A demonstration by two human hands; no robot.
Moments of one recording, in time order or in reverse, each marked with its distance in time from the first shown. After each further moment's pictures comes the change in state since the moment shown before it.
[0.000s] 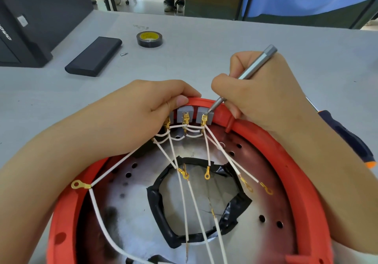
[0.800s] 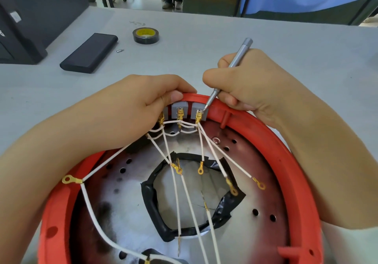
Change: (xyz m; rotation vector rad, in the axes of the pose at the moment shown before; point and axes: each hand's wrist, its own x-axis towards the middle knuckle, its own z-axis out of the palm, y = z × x) left_hand 0.002 -0.002 0.000 -0.003 -0.002 0.016; right_hand 0.016 -0.002 -0.002 0.102 -0.159 0.296
